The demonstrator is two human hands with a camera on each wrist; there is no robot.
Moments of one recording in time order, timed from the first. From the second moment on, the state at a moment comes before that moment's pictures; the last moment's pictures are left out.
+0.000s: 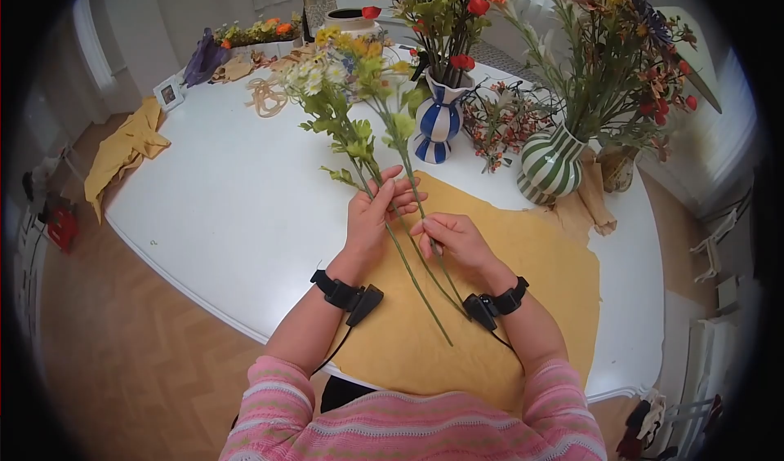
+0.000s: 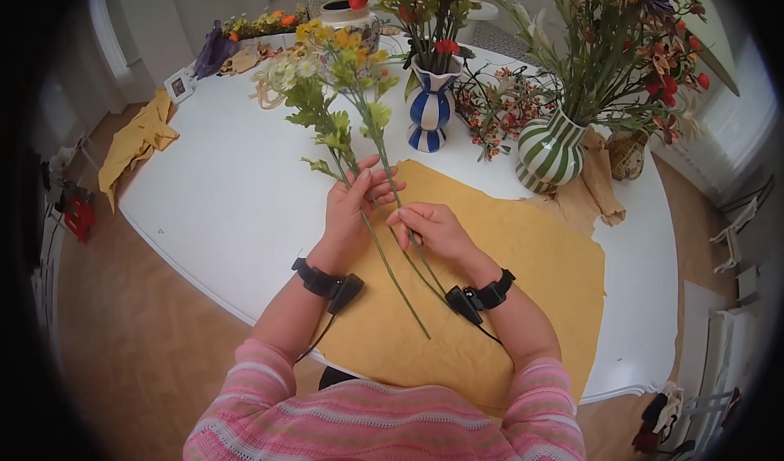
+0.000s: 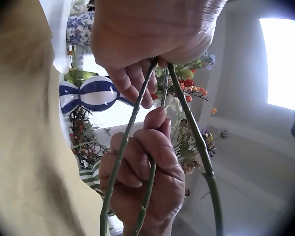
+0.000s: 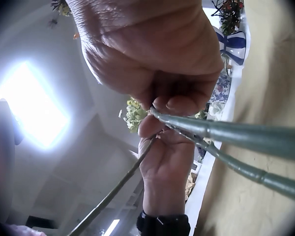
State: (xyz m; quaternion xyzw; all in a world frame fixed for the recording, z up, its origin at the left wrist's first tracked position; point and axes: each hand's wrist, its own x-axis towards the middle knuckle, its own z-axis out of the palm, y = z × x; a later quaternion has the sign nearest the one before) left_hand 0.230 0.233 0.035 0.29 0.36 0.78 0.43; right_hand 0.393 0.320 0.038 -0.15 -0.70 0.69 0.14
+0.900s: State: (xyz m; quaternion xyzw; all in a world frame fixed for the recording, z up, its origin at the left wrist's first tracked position) left_hand 0.223 0.230 0.038 0.32 0.36 0.76 0.43; right_hand 0.416 0.329 0.137 -0.18 -0.65 0.51 0.54
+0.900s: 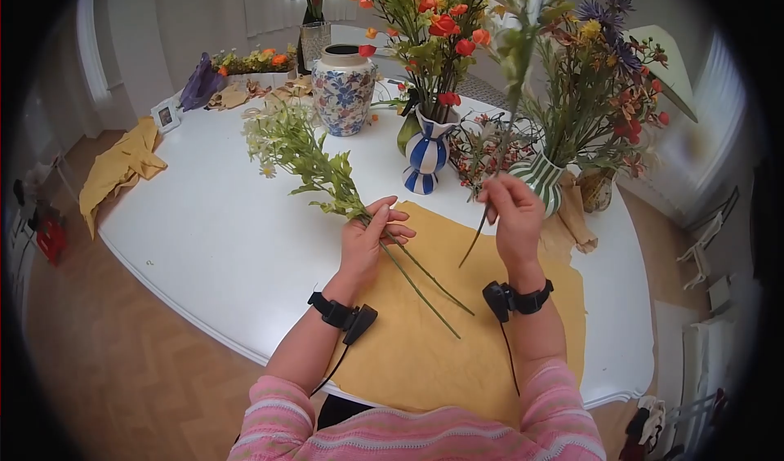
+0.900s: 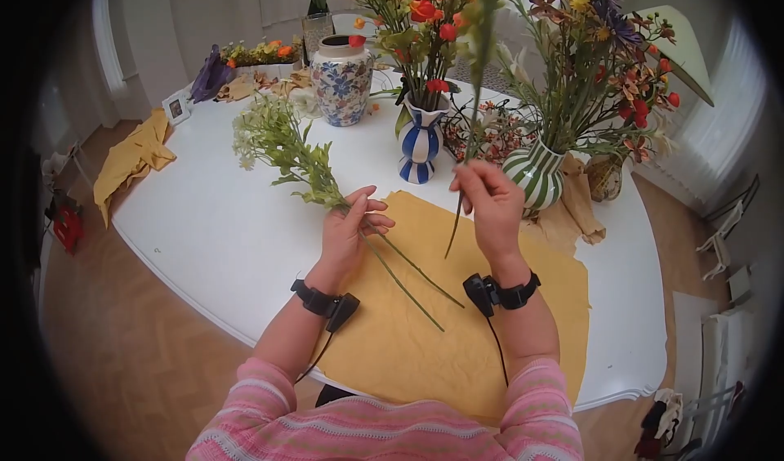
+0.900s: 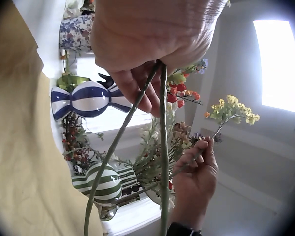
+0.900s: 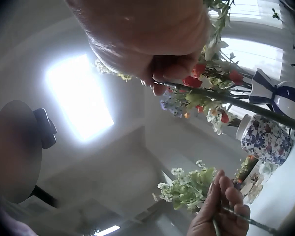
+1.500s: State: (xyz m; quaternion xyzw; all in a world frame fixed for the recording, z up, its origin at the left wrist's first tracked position) left_hand 0.228 0.228 0.043 0.33 0.40 0.74 0.43; right_hand 0.320 0.480 0.234 -0.15 -0.65 0.26 0.70
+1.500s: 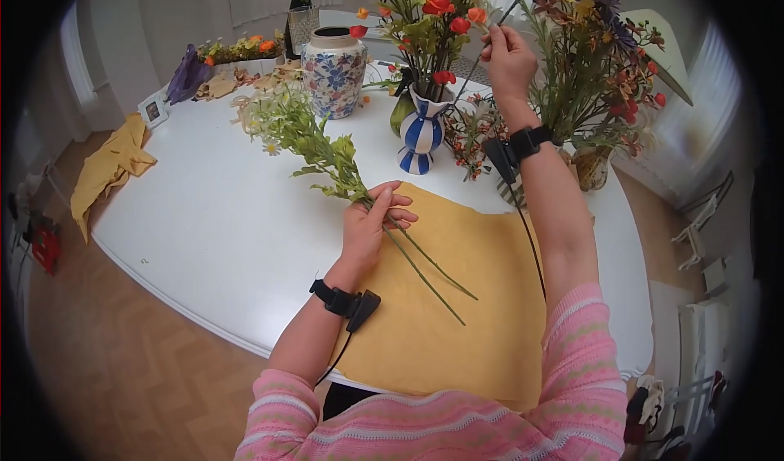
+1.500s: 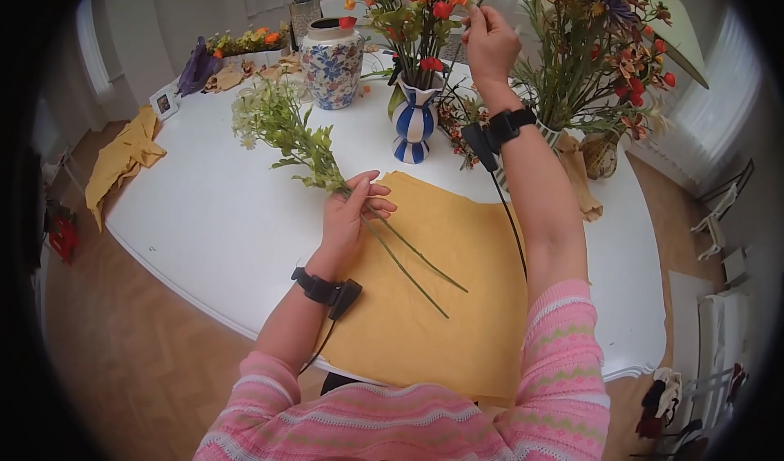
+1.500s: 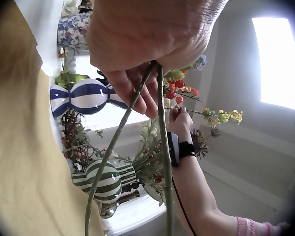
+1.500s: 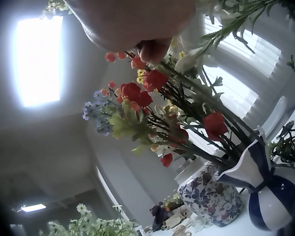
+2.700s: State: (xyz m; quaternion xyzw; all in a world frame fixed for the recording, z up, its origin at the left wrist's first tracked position) left_hand 0.232 0.228 0.044 0.33 0.42 0.73 0.43; right_hand 0.303 0.500 0.160 -0.44 -0.82 0.12 0.34
